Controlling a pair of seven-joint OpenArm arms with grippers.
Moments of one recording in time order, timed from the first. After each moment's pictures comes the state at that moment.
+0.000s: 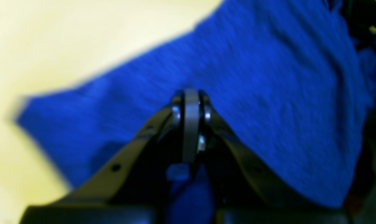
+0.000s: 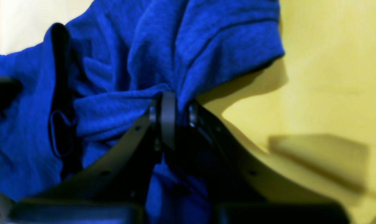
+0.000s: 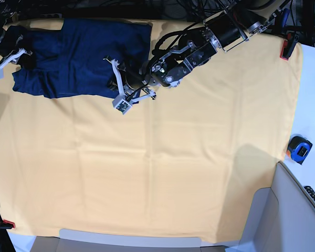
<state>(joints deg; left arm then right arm) -14.6 -8.7 55.8 86.5 -38.0 7.6 37.7 -17.4 18.6 48.9 86.5 54.3 37.5 -72.4</state>
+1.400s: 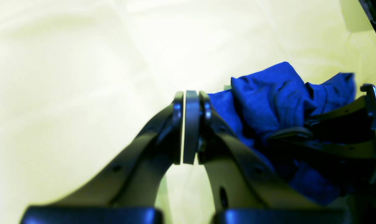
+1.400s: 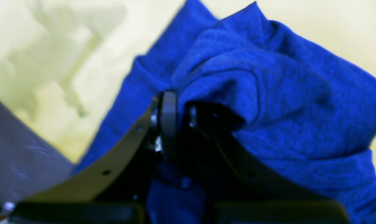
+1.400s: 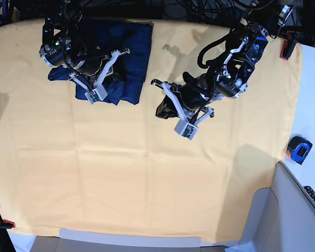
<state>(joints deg) -5.6 -20.7 30.6 110.3 -38.1 7.3 48.7 -15.4 6.6 1.6 117.1 27.0 20.1 -72.9</state>
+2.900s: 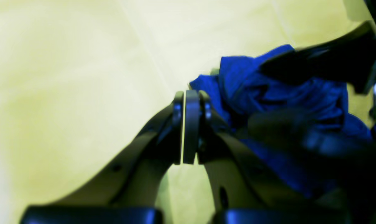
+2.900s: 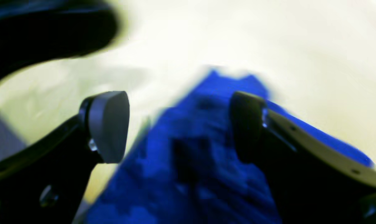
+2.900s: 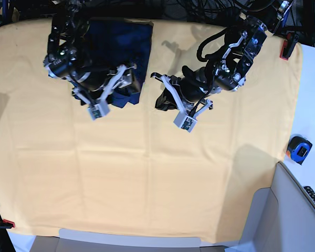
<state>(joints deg) -2.8 -20.4 30.6 110.3 -38.0 7.3 48.4 -10.3 2.4 6.0 117.0 29.5 20.3 -70.8</state>
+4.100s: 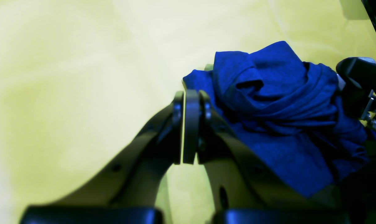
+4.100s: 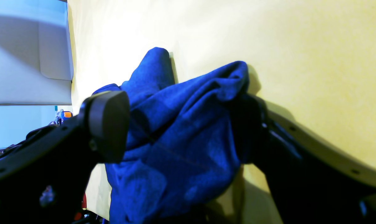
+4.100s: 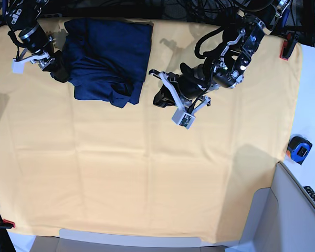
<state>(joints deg) -1.6 -19.7 30.7 110.3 -37.9 7.3 48.5 -19.8 1.2 46.3 96.7 65.8 20.3 -64.9</state>
